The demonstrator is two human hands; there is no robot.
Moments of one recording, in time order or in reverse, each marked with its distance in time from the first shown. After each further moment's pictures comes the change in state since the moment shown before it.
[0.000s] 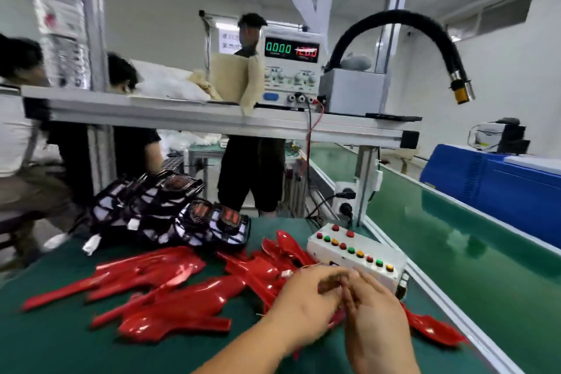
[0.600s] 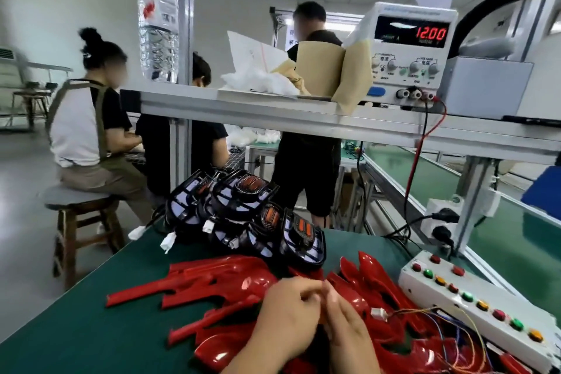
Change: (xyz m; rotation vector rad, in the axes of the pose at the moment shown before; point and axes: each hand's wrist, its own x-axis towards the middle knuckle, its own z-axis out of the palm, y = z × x) left_hand -0.009 -0.091 -0.120 0.205 0.425 -0.274; right_hand -0.005 0.109 0.105 -0.379 -0.386 0.162
